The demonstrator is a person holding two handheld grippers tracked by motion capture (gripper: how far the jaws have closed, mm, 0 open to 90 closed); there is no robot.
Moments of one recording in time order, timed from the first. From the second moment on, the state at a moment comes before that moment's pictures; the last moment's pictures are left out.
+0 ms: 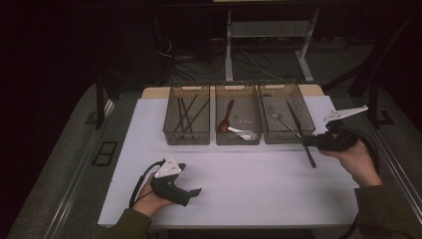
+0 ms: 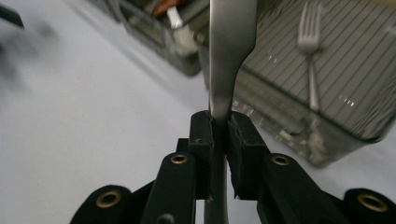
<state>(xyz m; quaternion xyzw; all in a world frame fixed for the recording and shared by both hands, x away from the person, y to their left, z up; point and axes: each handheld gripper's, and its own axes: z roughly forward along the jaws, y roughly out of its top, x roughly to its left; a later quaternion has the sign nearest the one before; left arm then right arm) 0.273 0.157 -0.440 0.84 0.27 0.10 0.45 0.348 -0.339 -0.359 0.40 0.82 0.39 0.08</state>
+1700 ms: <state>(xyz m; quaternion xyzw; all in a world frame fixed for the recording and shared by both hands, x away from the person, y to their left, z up) 0.273 0.157 -0.441 0.84 0.27 0.09 0.45 0.460 -0.333 -0.364 0.48 0.79 0.35 0.14</state>
